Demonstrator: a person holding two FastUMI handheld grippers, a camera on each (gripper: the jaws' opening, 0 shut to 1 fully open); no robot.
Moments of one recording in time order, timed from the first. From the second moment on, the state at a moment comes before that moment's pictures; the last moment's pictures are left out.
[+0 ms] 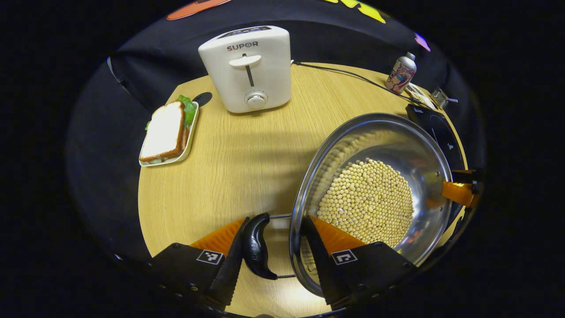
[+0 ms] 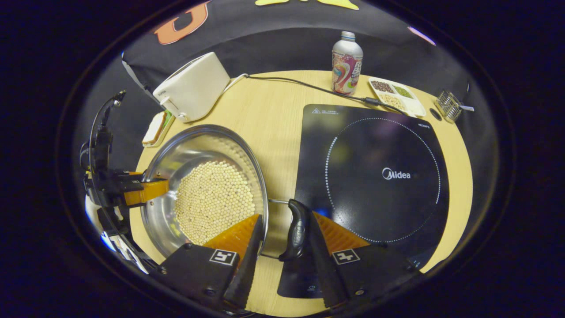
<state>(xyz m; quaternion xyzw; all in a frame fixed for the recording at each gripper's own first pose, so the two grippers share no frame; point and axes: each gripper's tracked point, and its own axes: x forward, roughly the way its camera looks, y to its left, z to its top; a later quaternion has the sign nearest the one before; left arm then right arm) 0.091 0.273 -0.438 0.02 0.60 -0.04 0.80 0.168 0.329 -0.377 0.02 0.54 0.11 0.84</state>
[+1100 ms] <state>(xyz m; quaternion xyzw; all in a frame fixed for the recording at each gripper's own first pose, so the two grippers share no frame) 0.069 0.254 -0.352 0.00 0.57 -0.04 0.82 0.152 0.304 -0.327 0.04 0.48 0.14 0.86</state>
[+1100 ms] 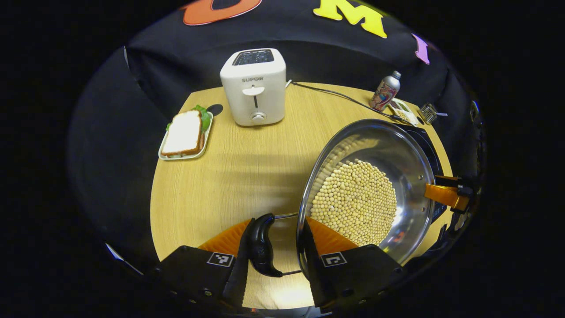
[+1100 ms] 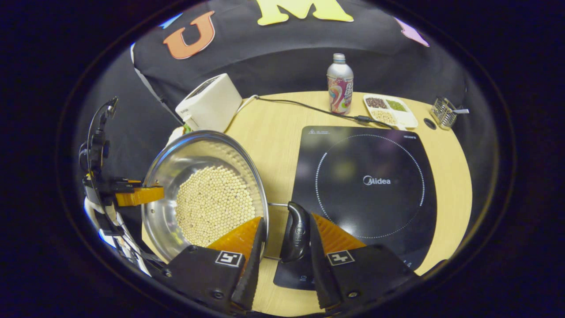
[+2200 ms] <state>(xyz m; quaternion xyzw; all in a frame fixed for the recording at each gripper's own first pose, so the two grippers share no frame) 0.074 0.031 -0.327 0.01 0.56 -0.11 0.82 0.122 0.071 -0.291 0.05 0.47 0.07 0.88</state>
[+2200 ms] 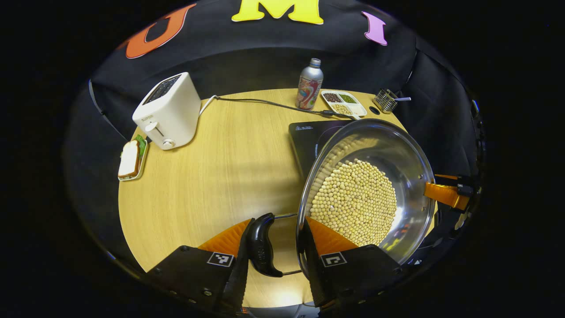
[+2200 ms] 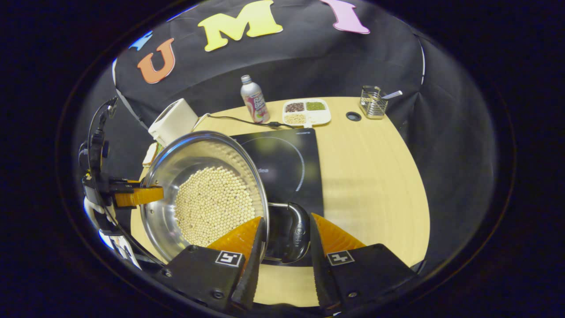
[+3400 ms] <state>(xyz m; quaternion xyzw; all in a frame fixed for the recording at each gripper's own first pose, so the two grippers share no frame) 0.144 -0.027 -0.367 -0.02 0.58 -0.07 0.81 0.235 0.022 -0.317 0.00 0.48 0.09 0.87</state>
